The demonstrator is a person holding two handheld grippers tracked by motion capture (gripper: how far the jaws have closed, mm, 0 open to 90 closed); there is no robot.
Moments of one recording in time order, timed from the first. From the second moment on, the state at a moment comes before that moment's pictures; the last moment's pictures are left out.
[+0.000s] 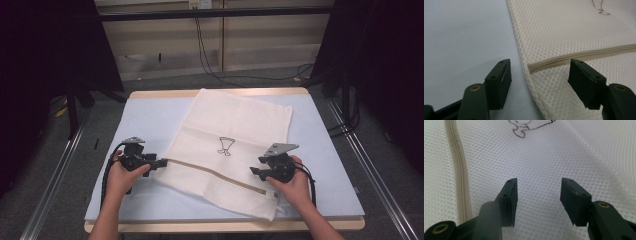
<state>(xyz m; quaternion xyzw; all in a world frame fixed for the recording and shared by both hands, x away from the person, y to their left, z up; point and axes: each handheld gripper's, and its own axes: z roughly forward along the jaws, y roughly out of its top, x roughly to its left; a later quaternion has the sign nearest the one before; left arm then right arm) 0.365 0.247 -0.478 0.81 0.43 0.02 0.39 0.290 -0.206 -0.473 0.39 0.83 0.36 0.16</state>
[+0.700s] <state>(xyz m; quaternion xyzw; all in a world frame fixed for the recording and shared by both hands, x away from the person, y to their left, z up) 0.369 0.232 -0.474 0.81 0.45 0.03 0.36 0.277 -0.242 -0.471 0.47 0.80 0.32 0.20</state>
